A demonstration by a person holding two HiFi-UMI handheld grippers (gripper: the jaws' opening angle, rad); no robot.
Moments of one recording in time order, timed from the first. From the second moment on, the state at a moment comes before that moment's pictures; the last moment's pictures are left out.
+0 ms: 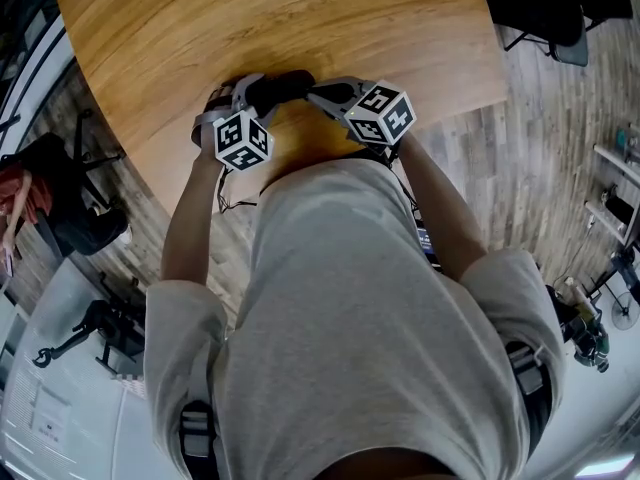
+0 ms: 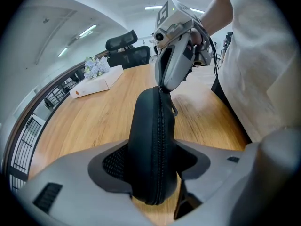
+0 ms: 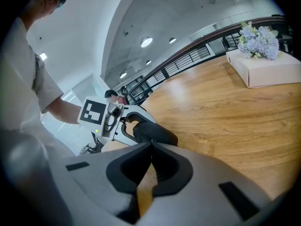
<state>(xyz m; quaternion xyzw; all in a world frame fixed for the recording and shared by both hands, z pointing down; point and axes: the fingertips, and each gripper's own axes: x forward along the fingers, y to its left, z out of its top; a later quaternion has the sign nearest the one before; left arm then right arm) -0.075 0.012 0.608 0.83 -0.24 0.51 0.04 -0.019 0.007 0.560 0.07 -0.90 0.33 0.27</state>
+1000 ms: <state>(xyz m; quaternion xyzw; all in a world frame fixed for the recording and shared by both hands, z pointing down) -0.053 0.003 0.605 0.82 -0.21 0.53 -0.01 -0.017 -0.002 0.580 0.06 -0.89 0.33 0.30</state>
